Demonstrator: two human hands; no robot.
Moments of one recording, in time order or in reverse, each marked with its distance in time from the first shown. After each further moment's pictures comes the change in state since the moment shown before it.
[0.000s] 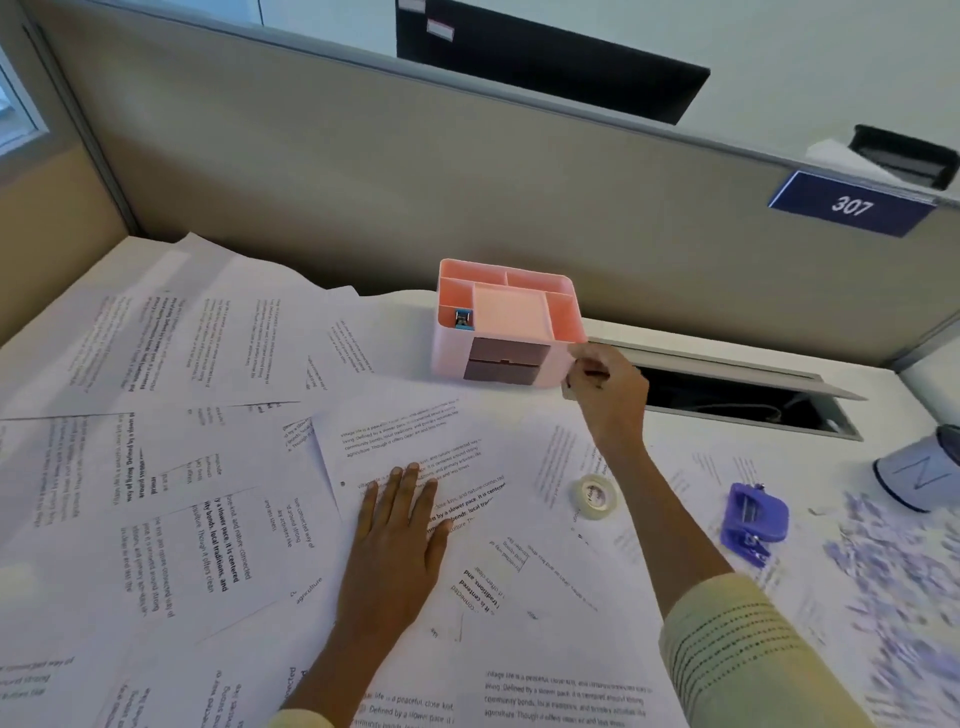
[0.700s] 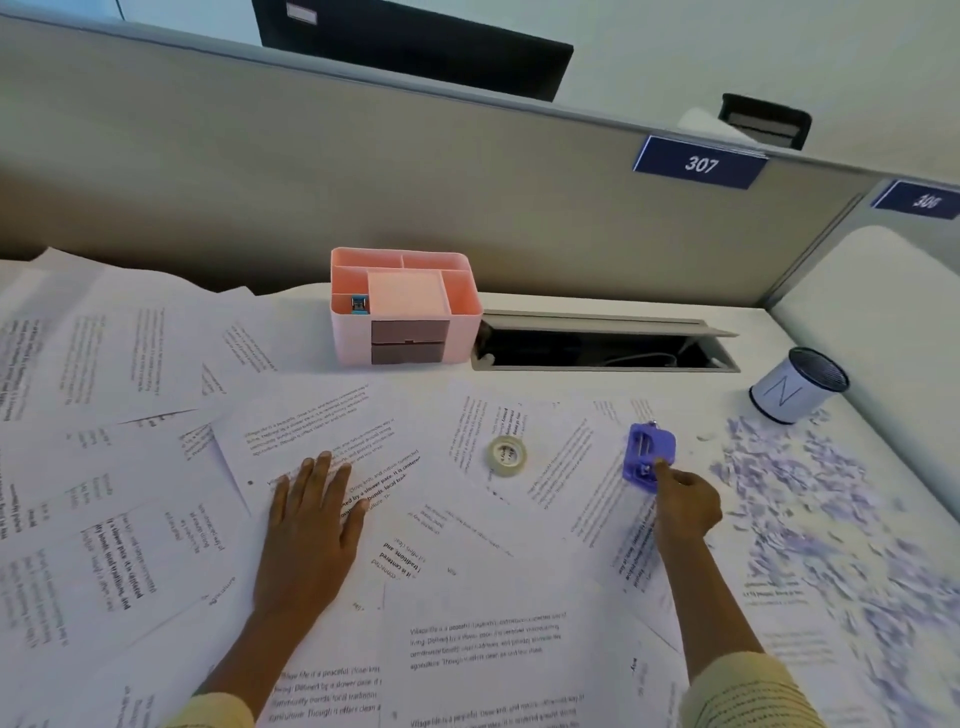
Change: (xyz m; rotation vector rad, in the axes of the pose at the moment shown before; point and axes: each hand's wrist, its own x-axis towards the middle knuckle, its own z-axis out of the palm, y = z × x) left_hand 0.003 0.002 -0.001 0.058 -0.018 0.000; right_hand -0.104 0.130 -0.154 -0.127 0.487 0.894
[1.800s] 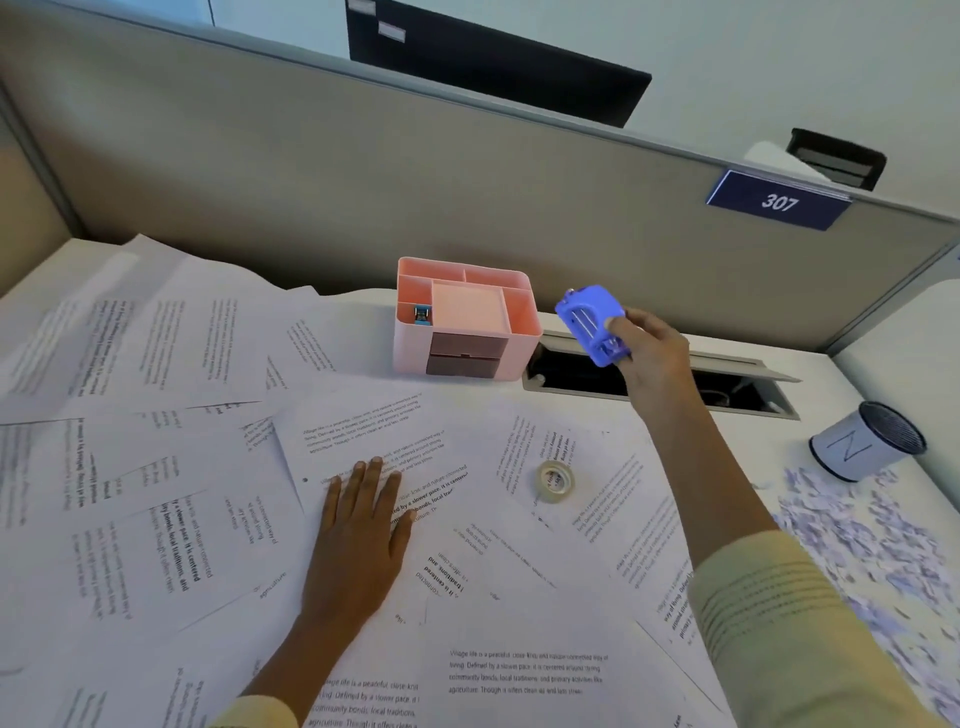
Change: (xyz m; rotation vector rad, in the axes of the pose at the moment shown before) left_hand -0.002 0.000 0.001 -0.040 0.007 -0.005; right_hand -0.072 -0.196 0.064 0.530 -0.682 -0.251
